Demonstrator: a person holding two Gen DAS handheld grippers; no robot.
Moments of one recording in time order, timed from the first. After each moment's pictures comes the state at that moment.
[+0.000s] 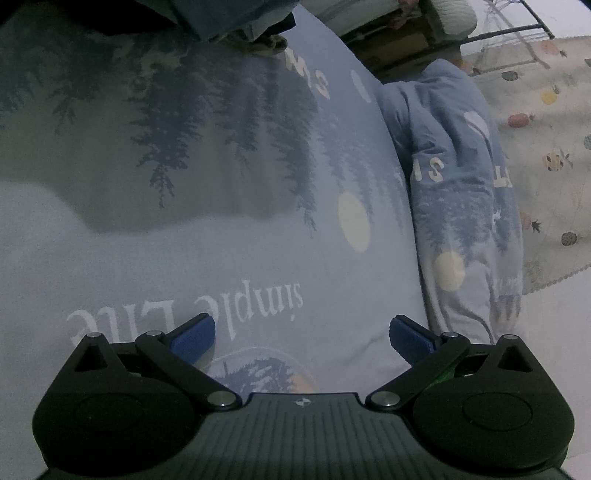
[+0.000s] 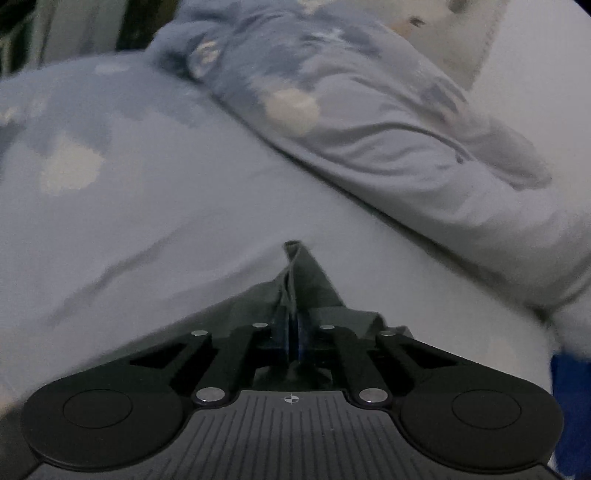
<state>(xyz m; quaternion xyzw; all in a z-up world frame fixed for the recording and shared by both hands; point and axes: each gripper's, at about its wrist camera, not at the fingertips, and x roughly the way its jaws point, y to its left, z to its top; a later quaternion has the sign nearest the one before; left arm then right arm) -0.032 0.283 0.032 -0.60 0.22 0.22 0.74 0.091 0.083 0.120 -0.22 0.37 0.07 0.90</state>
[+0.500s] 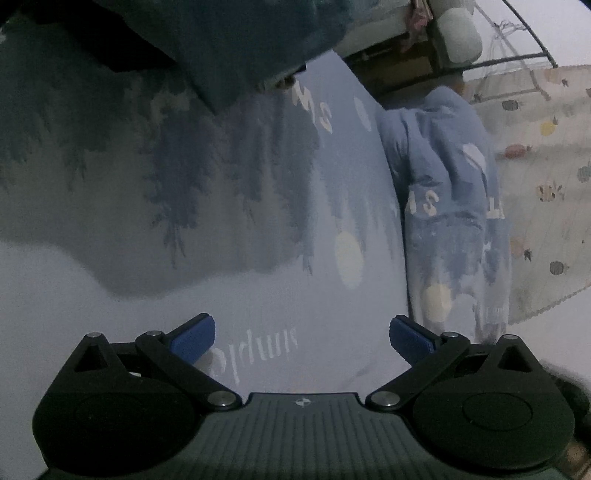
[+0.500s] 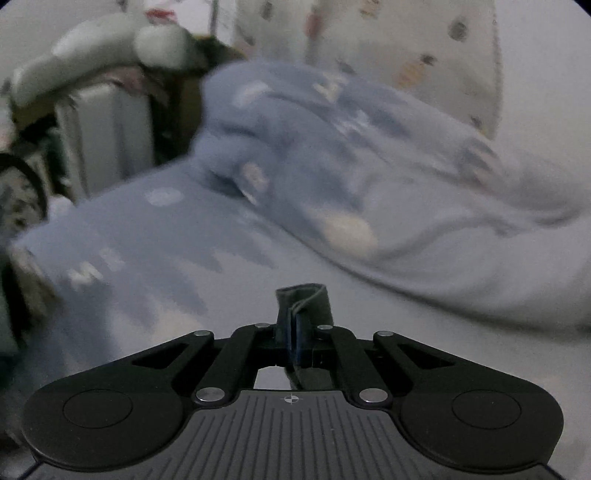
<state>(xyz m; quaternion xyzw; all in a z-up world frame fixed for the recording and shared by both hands) -0.047 0.314 0.040 -0.61 0.19 0.23 0.73 0.112 0.159 0.261 -0.08 0.33 0.17 0.92</state>
